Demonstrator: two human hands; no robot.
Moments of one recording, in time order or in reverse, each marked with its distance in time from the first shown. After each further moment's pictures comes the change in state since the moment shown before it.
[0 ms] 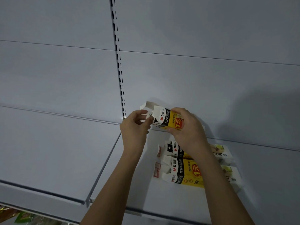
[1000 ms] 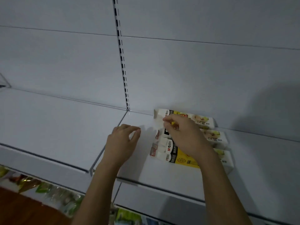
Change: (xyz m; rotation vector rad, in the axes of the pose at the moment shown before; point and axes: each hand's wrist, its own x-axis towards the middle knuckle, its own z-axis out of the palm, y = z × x) left_hand -0.053 -0.040 -0.062 0.848 -0.303 0.120; right_hand -0.047 -0.005 -0.021 0.054 -0.293 -0.035
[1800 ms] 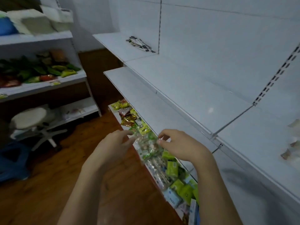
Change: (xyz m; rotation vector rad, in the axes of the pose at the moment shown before) left_hand -0.304 -0.178 -0.181 0.107 0.072 -0.725; right_hand -0.122 -0.191 0.230 -0.195 -0.882 -0.396
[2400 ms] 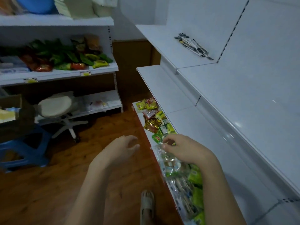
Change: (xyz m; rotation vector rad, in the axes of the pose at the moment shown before) left_hand 0.148 -0.193 -0.085 -0.103 -0.135 -0.261; right_hand 0.250 -0.135 0.065 -0.061 -0.221 -0.030
